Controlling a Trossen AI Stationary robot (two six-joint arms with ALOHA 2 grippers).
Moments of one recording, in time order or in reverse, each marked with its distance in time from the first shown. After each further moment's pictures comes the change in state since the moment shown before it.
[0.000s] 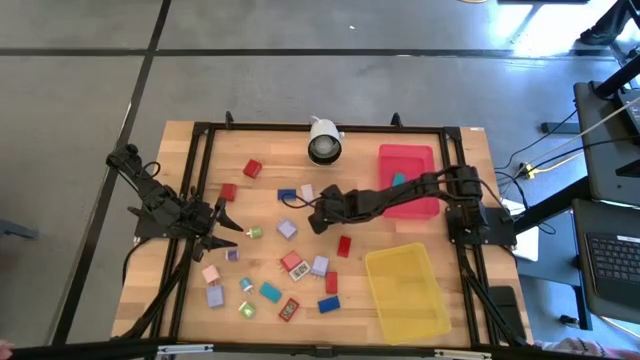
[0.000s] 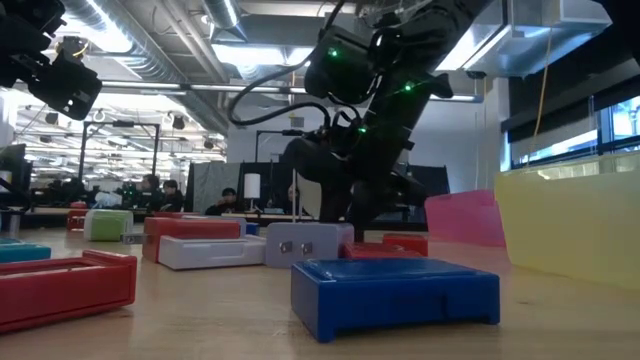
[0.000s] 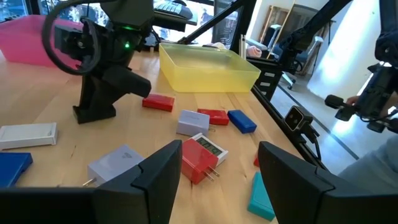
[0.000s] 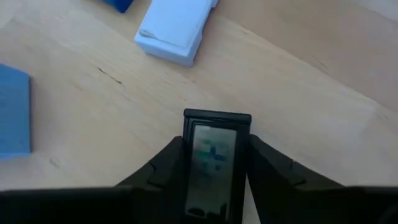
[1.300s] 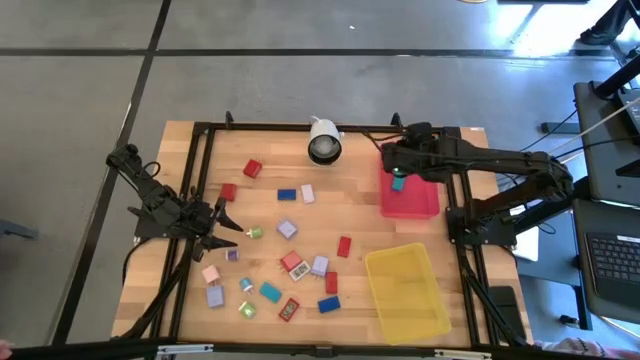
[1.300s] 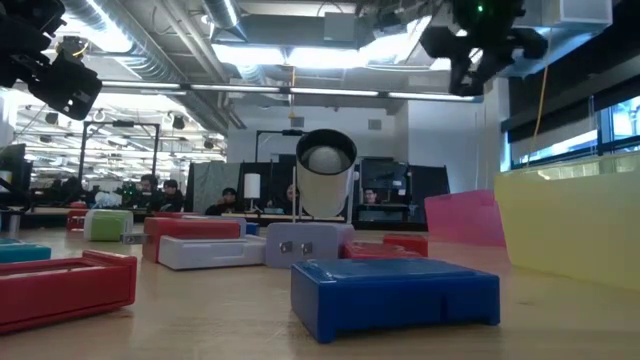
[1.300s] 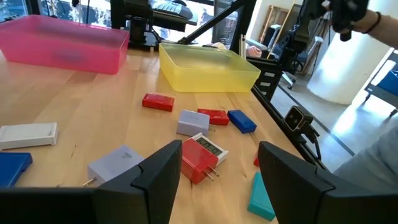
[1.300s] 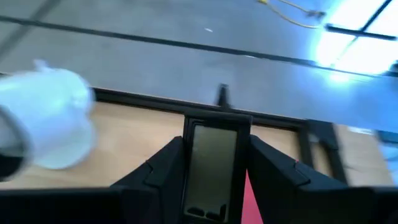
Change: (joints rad) left arm 0.000 0.000 0.000 0.000 0.000 0.000; right arm -0.182 -0.716 -0.003 -0.886 0.569 0.177
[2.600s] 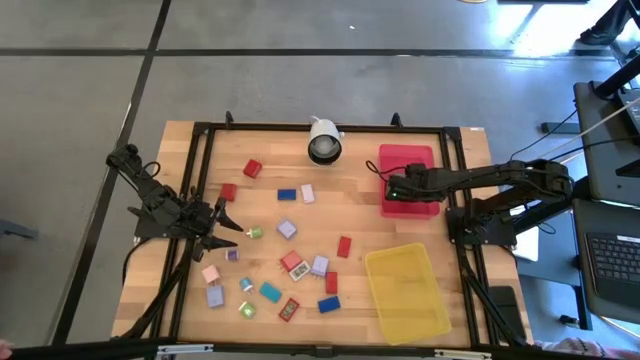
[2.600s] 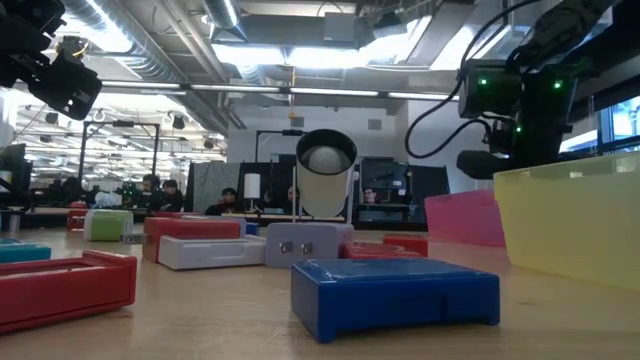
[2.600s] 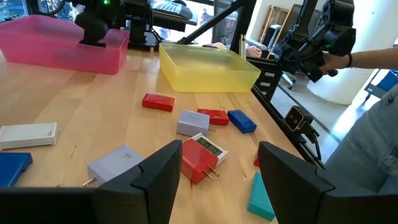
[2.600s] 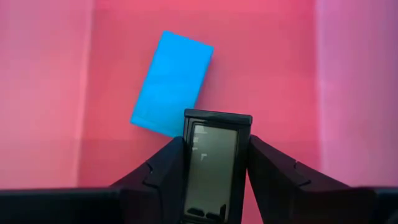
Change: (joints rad) left arm 0.000 0.000 0.000 0.000 0.000 0.000; right arm -0.058 0.004 -0.650 0.504 -0.487 0.202
